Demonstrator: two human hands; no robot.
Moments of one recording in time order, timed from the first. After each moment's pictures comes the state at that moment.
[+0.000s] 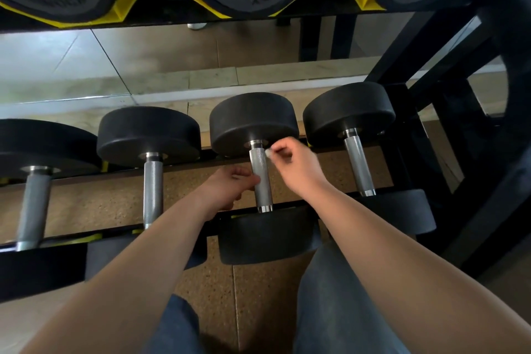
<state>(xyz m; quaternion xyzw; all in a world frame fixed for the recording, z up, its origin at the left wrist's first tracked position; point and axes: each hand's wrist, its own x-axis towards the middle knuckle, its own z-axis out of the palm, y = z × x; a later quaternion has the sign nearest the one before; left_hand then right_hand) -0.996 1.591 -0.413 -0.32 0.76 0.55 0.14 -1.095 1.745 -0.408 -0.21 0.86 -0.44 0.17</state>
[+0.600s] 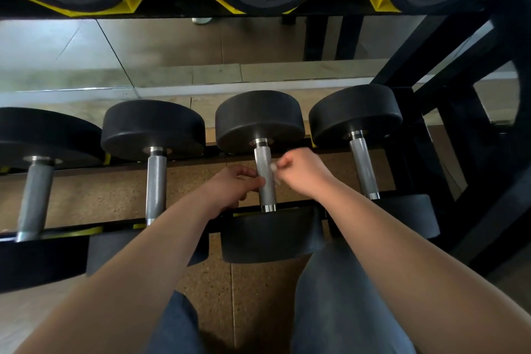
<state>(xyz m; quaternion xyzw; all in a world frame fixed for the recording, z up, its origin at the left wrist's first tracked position) -0.996 1.589 -0.418 -0.31 0.76 0.55 0.15 -1.095 1.746 -0.391 -0.22 0.88 -0.31 0.28</state>
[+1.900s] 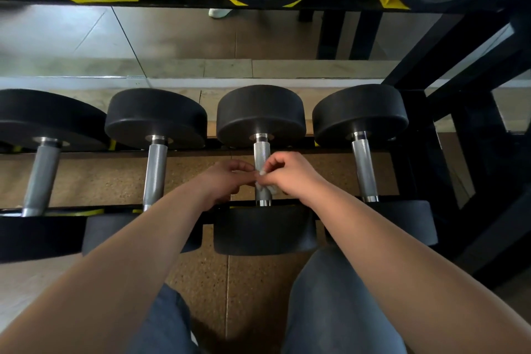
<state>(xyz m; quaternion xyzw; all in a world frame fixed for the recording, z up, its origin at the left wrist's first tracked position) -0.991 1.591 -0.415 -0.34 0.74 0.56 0.15 -1.085 1.743 -0.399 -0.21 0.82 -0.39 0.36</state>
